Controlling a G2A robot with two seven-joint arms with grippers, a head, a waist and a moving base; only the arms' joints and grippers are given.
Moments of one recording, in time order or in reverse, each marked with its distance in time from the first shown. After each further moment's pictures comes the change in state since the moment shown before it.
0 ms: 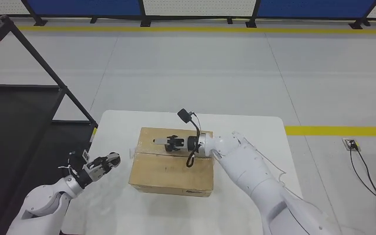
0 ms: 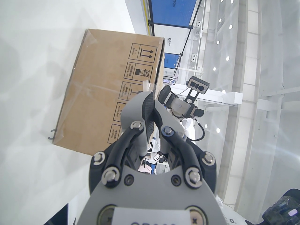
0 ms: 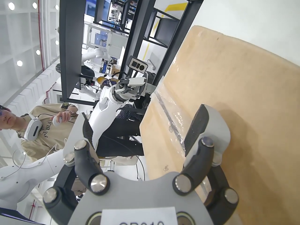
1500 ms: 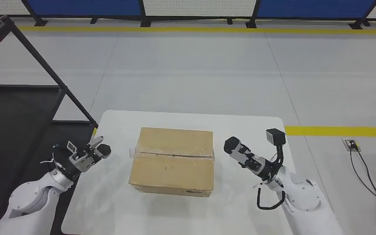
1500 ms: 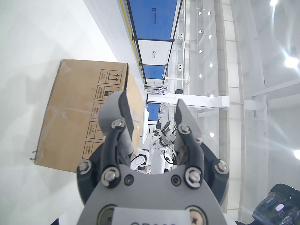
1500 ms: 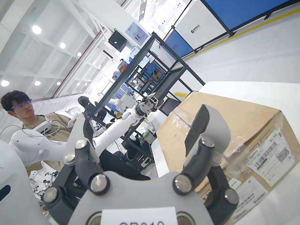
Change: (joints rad) left arm -0.003 0.010 -0.087 -0.043 -0.067 -0.001 0.042; right arm -0.853 0.440 0.745 -1.242 -0.271 -0.011 -0.169
